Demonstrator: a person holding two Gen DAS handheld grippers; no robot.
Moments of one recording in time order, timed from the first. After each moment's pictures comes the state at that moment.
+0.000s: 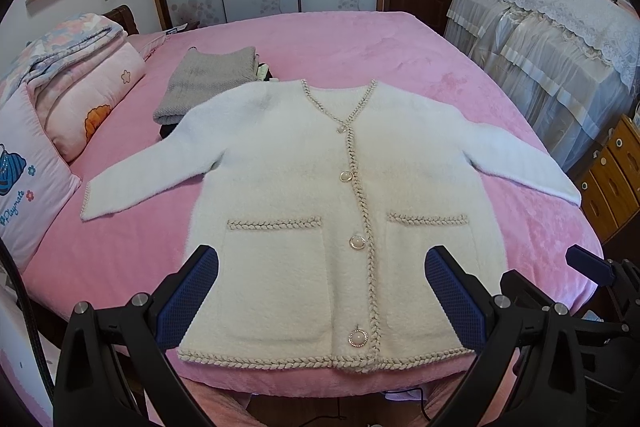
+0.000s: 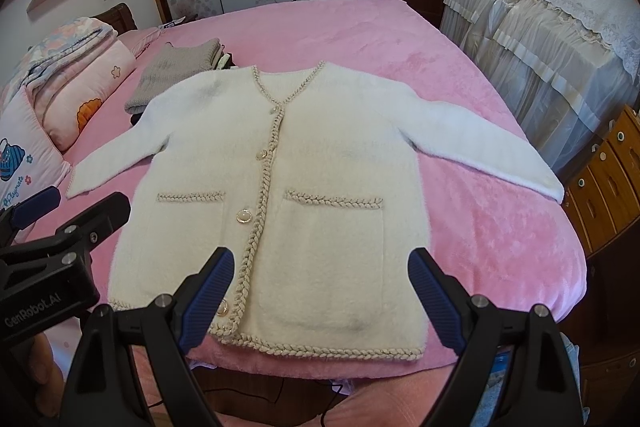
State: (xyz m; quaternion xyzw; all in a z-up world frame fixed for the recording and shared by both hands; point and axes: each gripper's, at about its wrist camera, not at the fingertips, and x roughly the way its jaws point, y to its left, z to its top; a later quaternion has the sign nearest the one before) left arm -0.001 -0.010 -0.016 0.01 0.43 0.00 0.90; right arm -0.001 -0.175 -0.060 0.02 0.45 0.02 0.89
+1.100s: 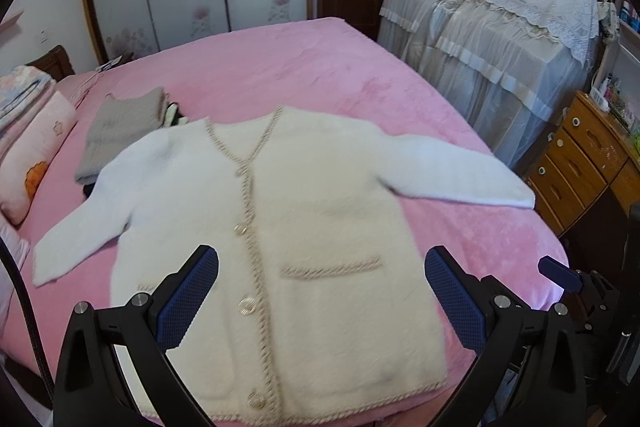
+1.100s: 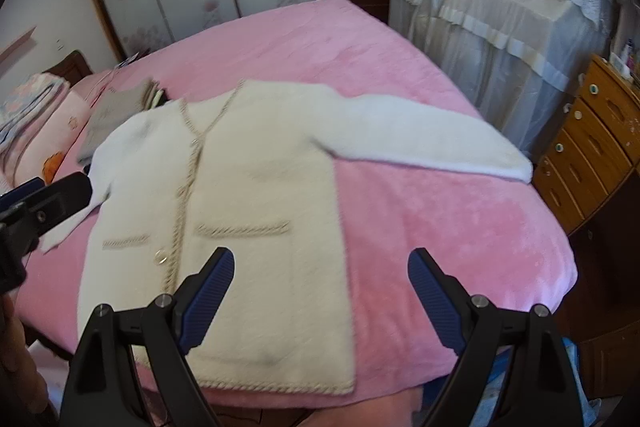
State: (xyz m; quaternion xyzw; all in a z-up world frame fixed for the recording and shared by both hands) left arm 0.069 -0.145 -0.001 0.05 0.41 -0.11 0.91; right arm 0.030 -0.314 -0.078 0.09 0.43 -0.07 0.90
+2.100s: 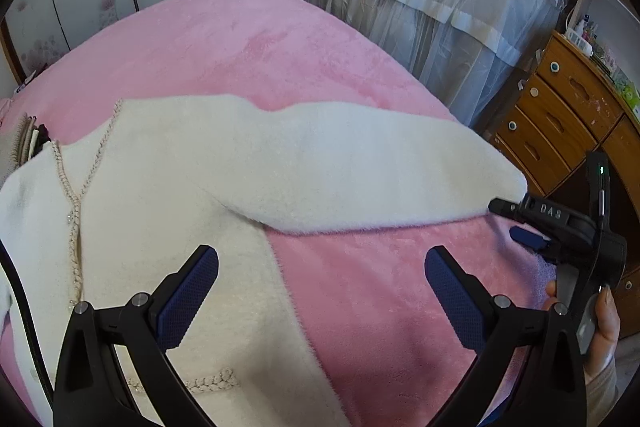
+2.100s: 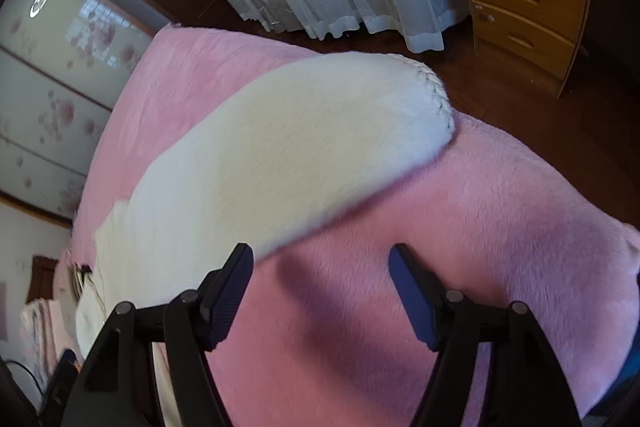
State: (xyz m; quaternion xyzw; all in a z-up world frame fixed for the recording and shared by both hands) left arm 0.209 -0.346 -0.138 0.08 0.47 -0.22 0.85; right arm 0.128 -0.611 -0.246 0.41 0.43 -0.18 0.79
